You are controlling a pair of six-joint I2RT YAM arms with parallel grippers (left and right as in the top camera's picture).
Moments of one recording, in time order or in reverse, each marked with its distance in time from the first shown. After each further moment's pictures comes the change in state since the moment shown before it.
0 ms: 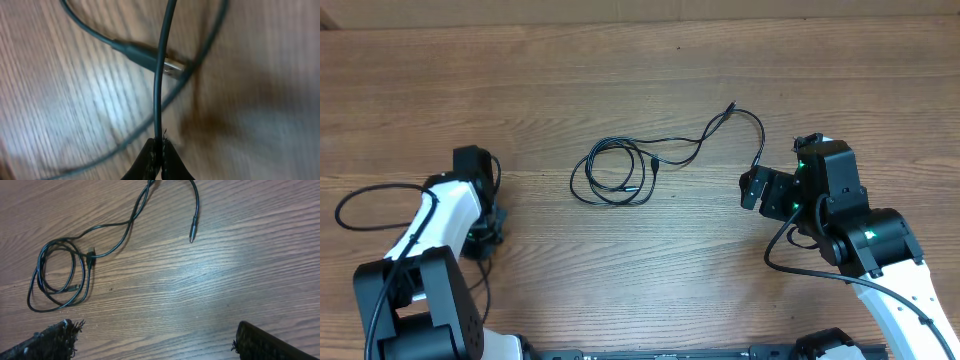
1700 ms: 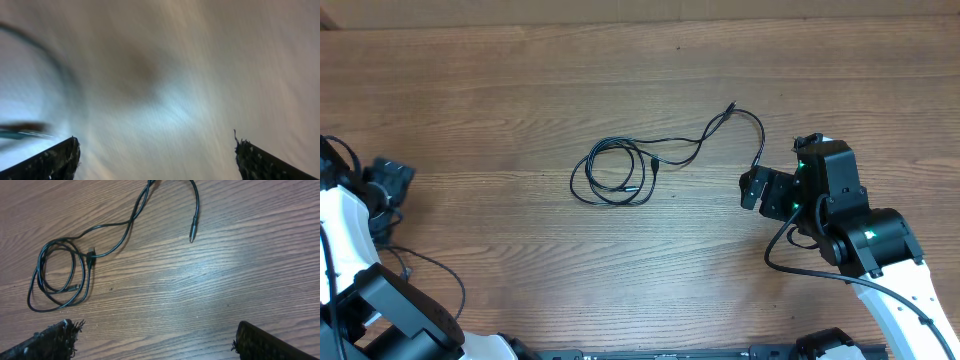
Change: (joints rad) left arm 0.497 0.007 0.360 0.079 0.485 0.539; right arm 0.000 0.000 0.000 -0.001 0.000 0.000
